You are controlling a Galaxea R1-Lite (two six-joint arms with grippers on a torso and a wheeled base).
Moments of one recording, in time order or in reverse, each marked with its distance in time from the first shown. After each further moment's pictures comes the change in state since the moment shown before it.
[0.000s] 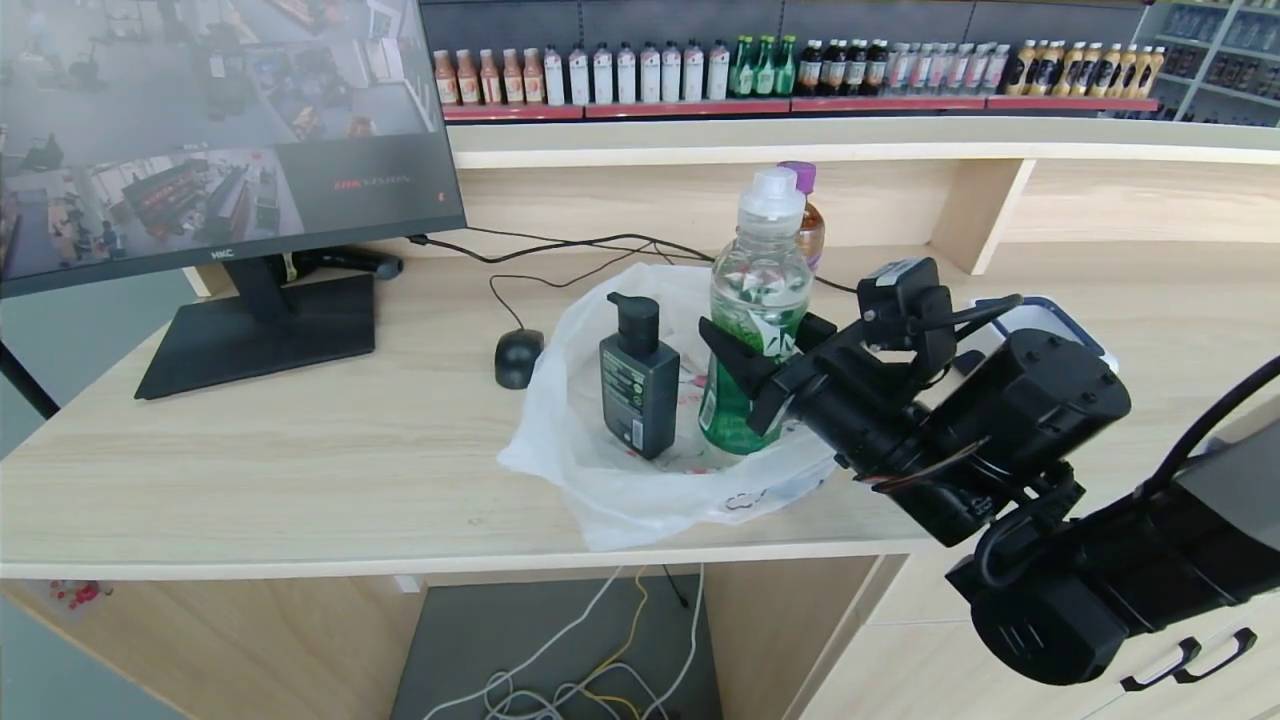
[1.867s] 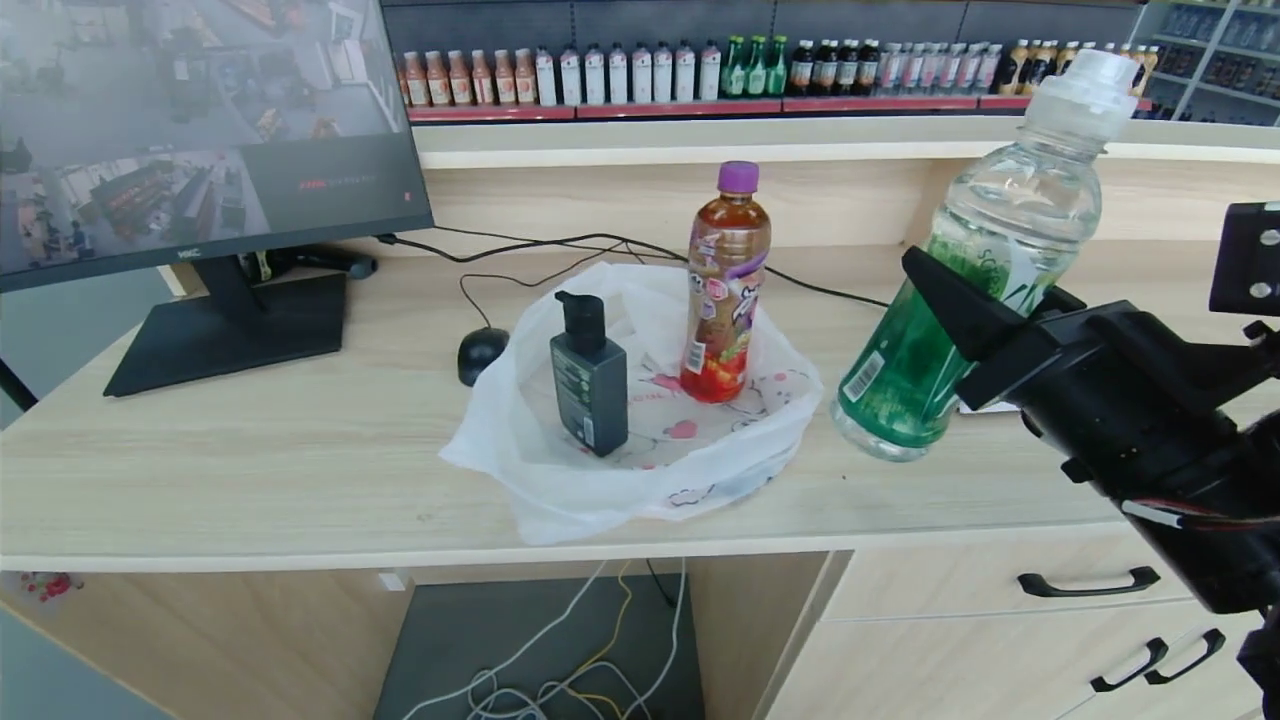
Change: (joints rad) left arm 0.001 0.000 0.000 0.000 0.000 -0.002; right arm -0.064 -0.383 0.296 0.000 -0.177 0.144
